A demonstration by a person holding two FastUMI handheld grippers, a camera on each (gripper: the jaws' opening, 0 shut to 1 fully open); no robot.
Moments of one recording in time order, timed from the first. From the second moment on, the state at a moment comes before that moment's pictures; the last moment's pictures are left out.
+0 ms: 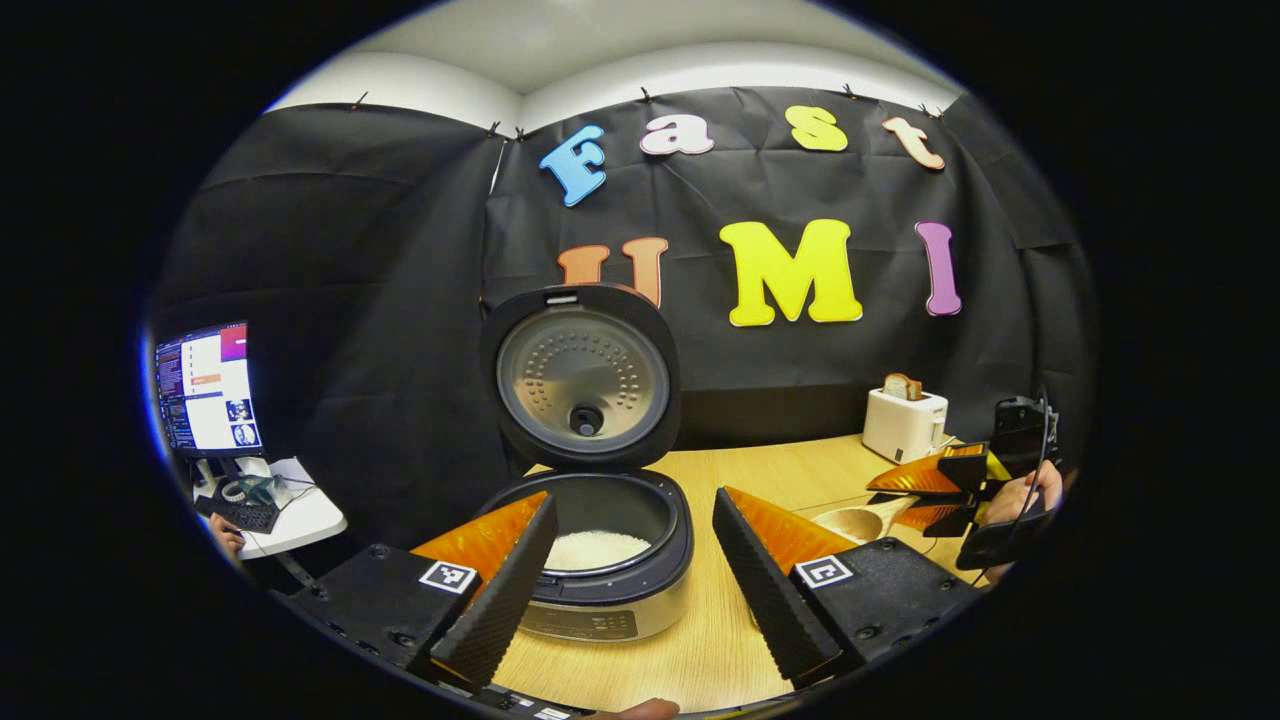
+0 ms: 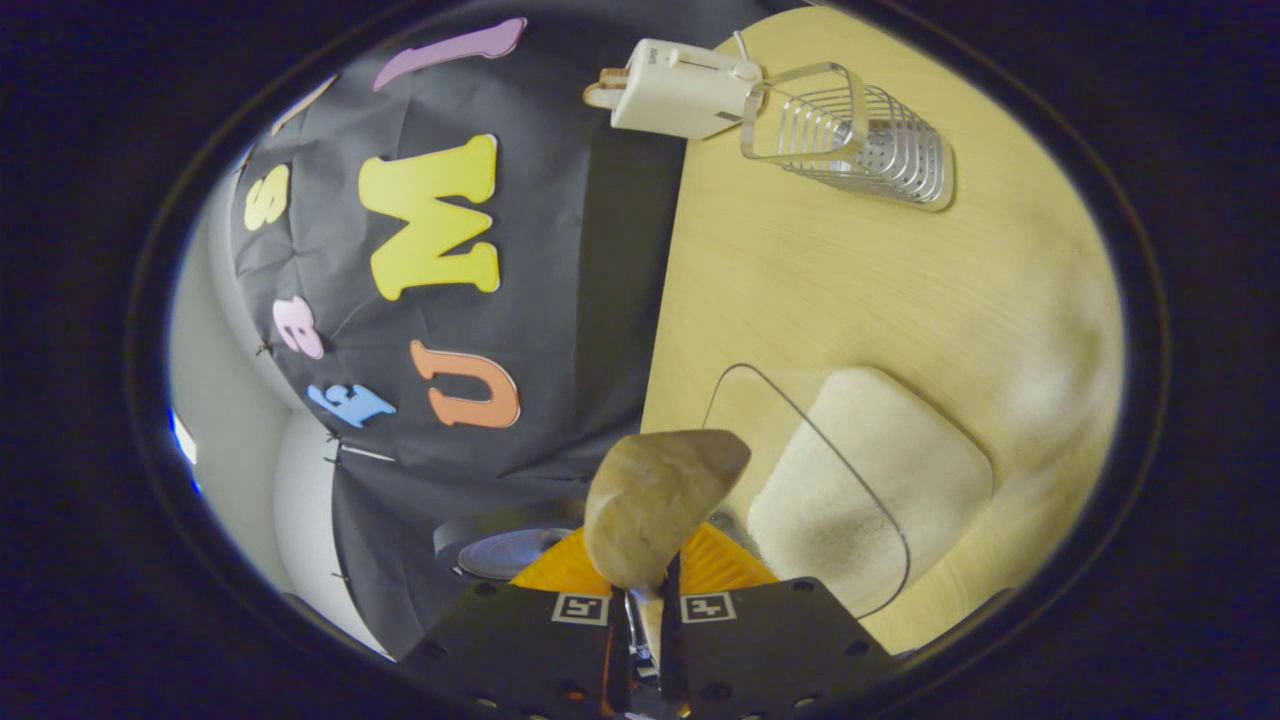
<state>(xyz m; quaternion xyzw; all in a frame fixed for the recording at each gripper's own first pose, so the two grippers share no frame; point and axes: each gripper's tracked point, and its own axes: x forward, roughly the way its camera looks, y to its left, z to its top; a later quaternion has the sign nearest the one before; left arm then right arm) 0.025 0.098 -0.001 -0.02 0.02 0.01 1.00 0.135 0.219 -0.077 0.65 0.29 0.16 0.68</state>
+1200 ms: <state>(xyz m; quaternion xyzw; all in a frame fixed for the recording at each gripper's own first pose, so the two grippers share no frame) 0.001 0.190 -0.005 -0.07 0.01 0.07 1.00 0.178 0.426 0.069 0.35 0.26 0.19 0.88</state>
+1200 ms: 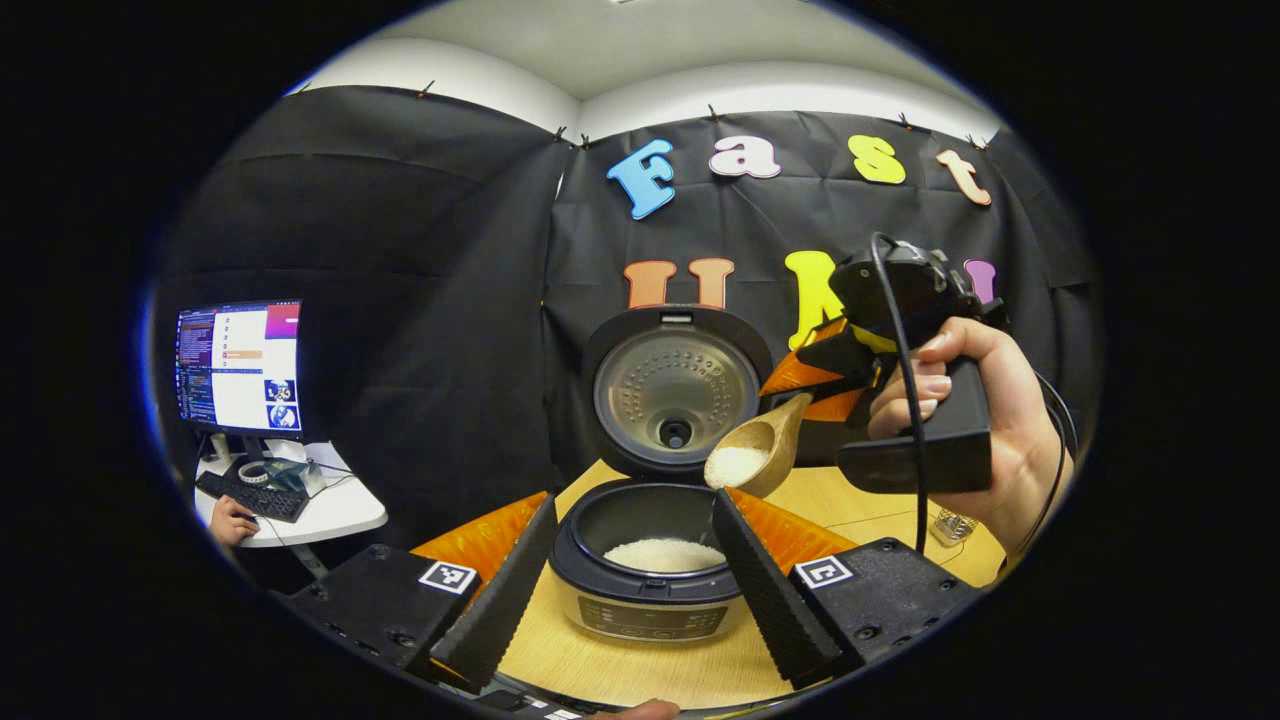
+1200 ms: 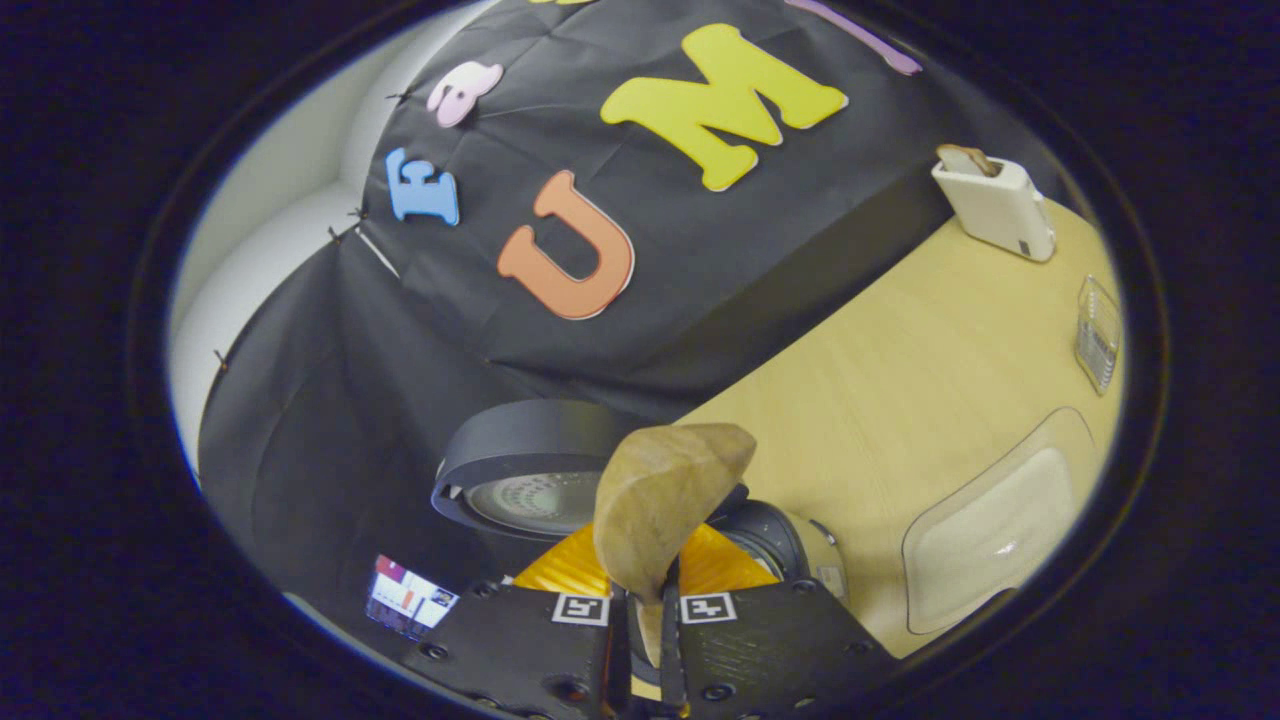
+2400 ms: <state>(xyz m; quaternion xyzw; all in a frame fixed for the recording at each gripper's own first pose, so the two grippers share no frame) 0.002 0.222 -0.019 -0.05 0.03 0.12 0.99 0.174 0.486 0.080 -0.10 0.12 0.22 0.96</state>
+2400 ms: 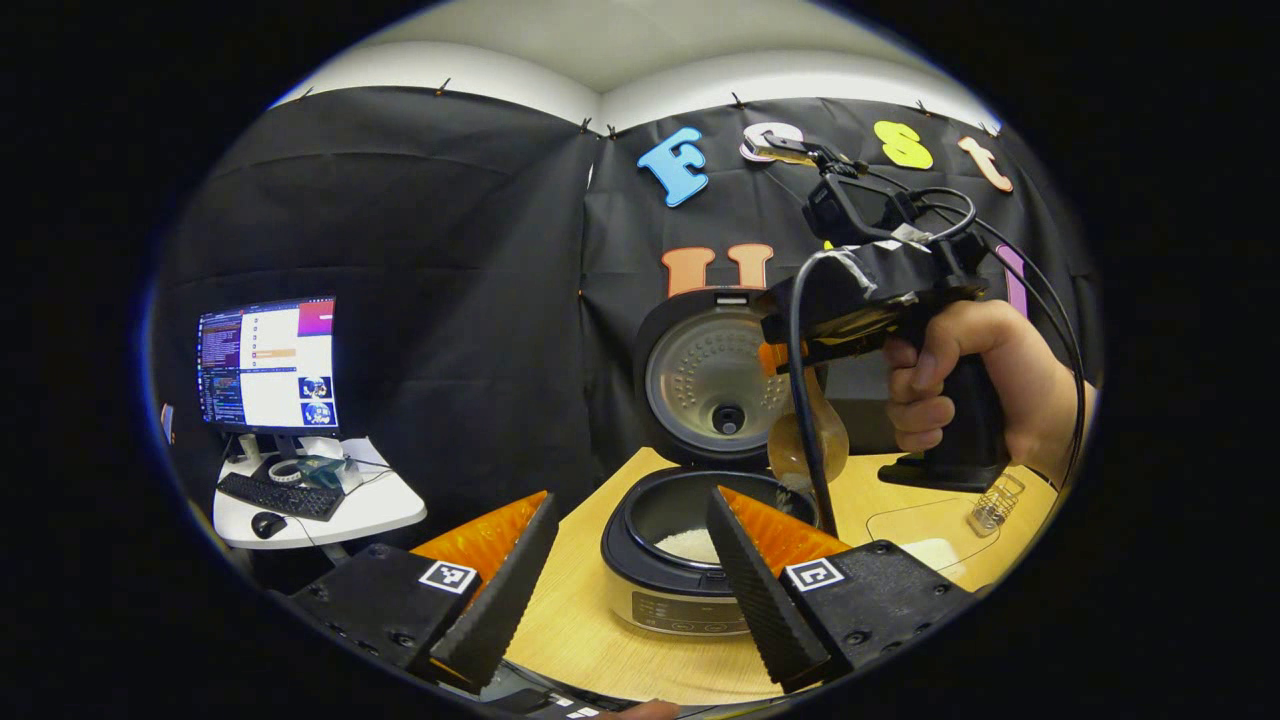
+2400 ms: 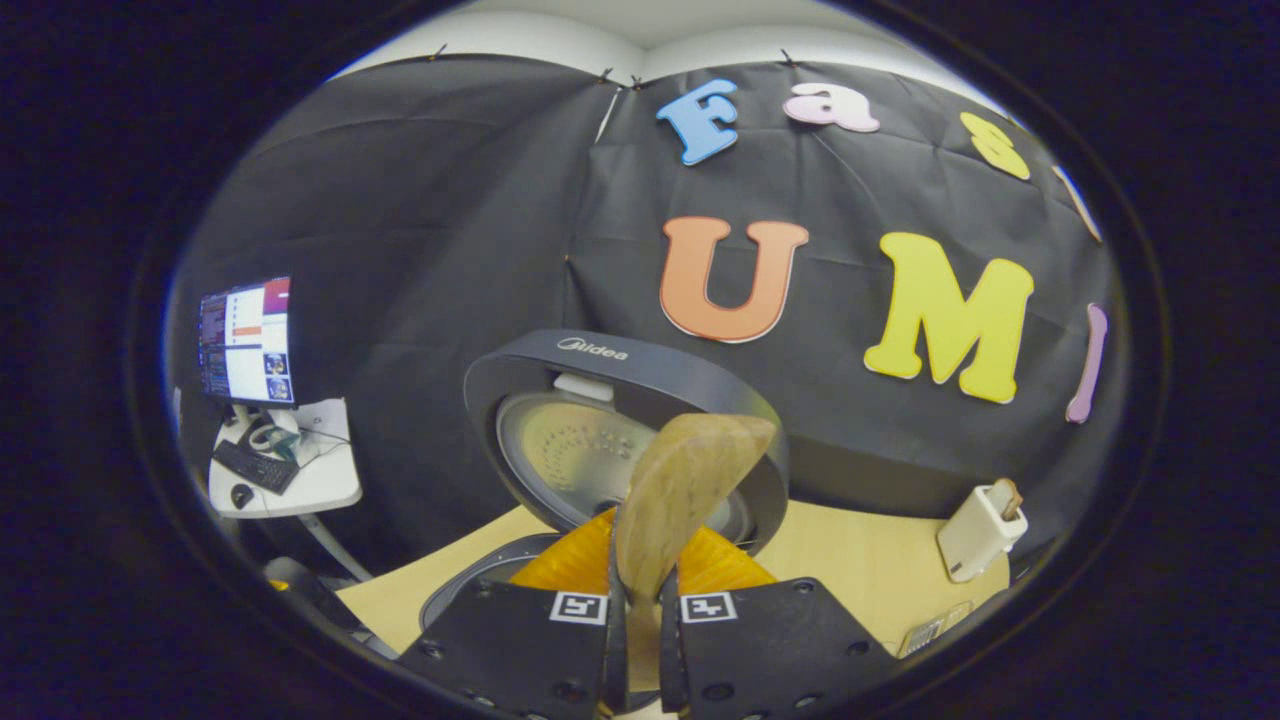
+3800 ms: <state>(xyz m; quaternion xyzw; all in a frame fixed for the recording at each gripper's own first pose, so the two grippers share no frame) 0.017 0.165 -0.003 -0.02 0.02 0.09 1.00 0.180 0.306 0.117 -0.12 0.05 0.14 0.98</state>
